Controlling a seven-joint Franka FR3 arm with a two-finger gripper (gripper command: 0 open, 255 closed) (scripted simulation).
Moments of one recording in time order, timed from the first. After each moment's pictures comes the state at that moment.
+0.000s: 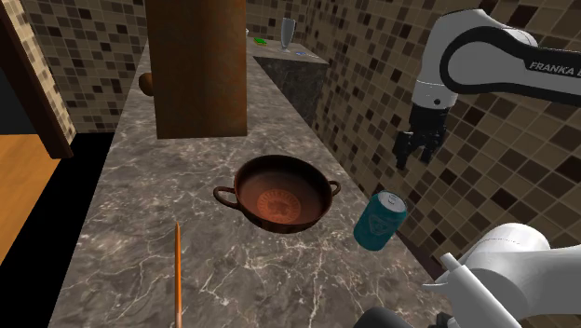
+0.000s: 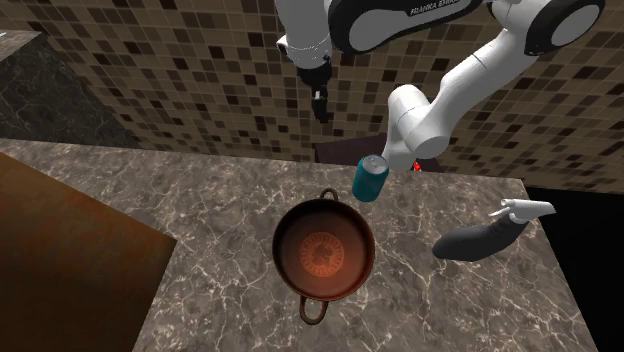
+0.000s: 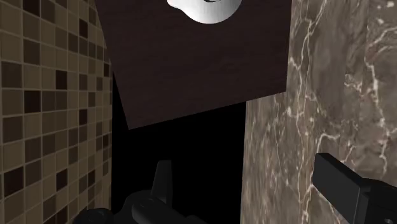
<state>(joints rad) -0.02 -0.74 -0.04 -2.42 -0.10 1.47 0.17</state>
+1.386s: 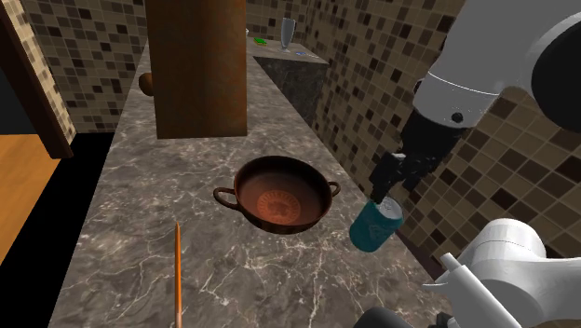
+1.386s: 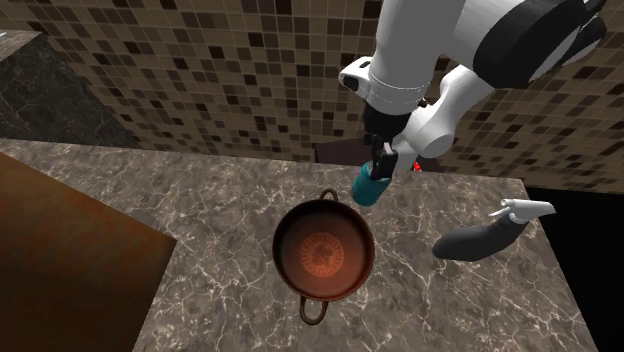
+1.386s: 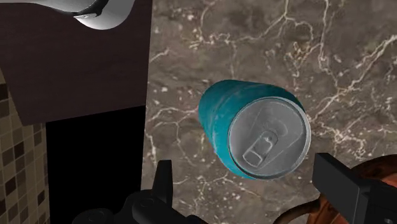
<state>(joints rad) 0.16 -0.93 0.32 -2.41 0.25 1.49 0.52</state>
